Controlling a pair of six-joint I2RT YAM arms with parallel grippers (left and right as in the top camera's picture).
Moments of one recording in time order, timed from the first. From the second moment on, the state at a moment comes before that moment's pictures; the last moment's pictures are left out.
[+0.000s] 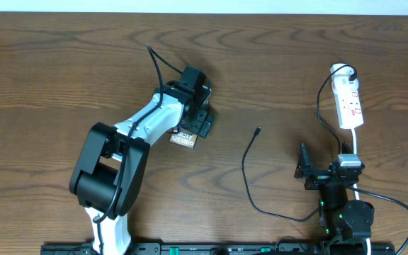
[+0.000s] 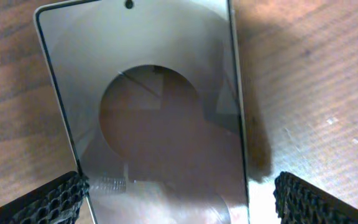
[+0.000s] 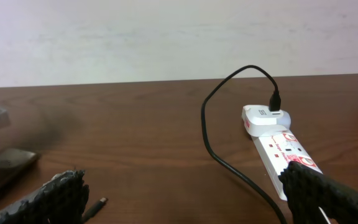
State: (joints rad) left arm -0.44 1.99 1.28 -0.61 0.04 0.02; right arm 0.04 0.01 0.01 -0.07 -0.01 0.05
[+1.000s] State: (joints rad) left arm -0.44 2.01 1.29 -0.60 0.02 0.03; right arm 0.04 0.01 0.01 -0.07 -0.01 0.05
